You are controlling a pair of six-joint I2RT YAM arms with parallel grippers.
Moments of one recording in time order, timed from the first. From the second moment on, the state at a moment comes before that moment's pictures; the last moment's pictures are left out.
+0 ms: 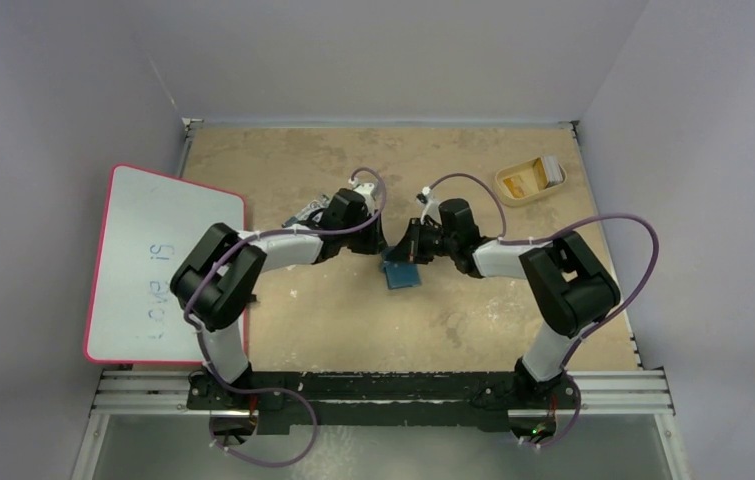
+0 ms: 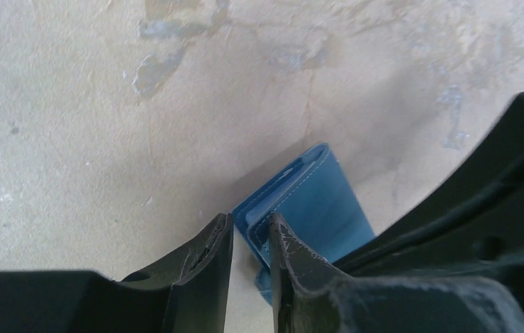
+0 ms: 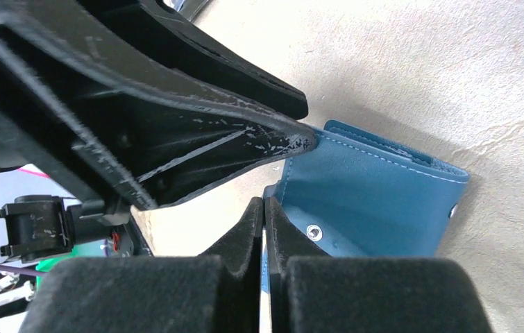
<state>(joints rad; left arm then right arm) -0.62 1.81 1.00 0.11 0.17 -0.48 0.48 1.74 0.75 0.37 -0.56 0.65</state>
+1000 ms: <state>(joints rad) -0.62 1.88 1.05 0.03 0.12 -0.44 0.48 1.66 0.73 0.22 -0.38 0.54</state>
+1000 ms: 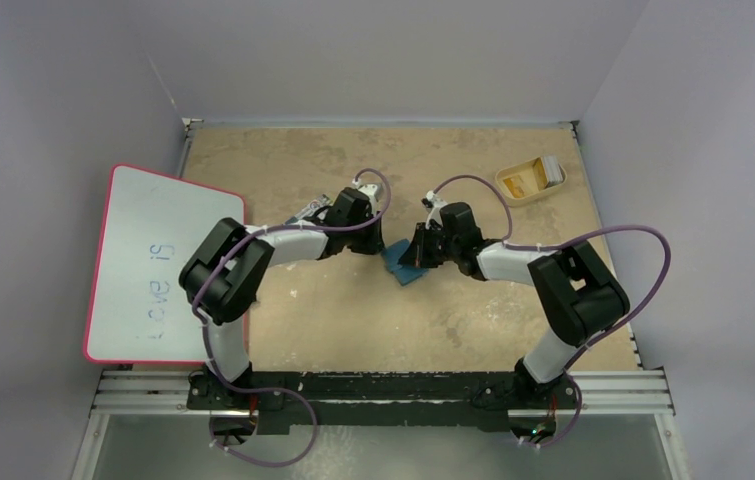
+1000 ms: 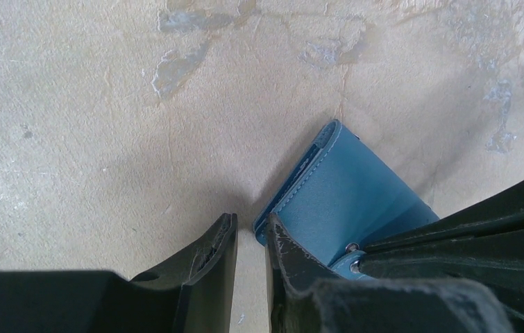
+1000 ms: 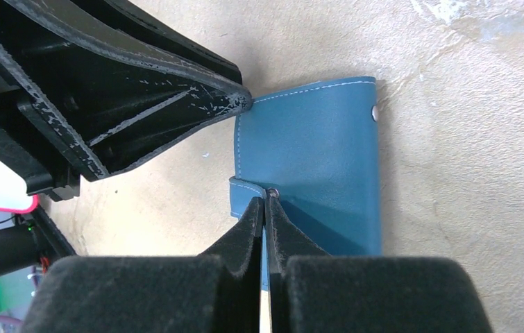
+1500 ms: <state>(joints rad) -0.62 1.85 1.06 0.01 0.12 -0.51 0.48 1.68 0.73 0.24 -0.35 0.50</state>
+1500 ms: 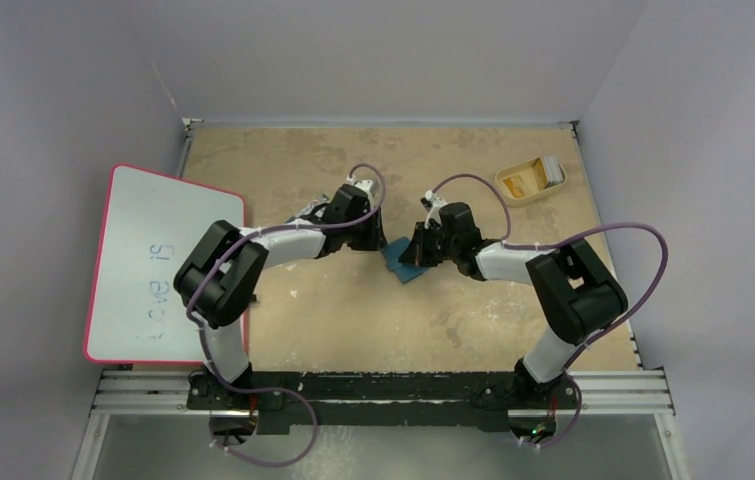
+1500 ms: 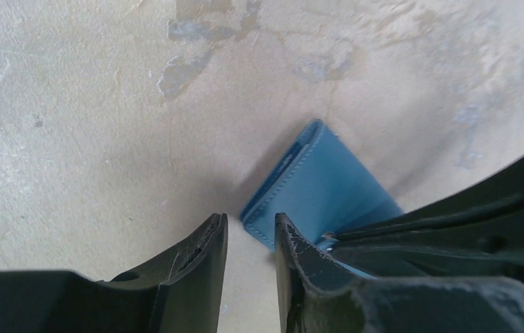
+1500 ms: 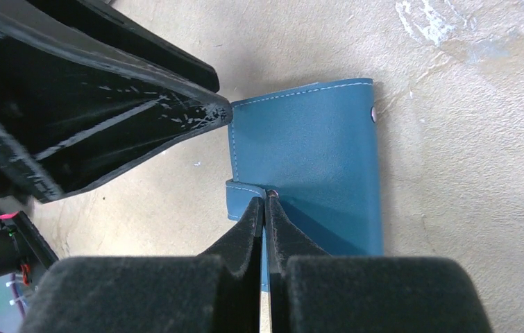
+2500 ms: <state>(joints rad) -0.64 1.84 0.80 0.42 0.04 -1.07 0.48 1.68 0.73 0.26 -0.35 0.50</state>
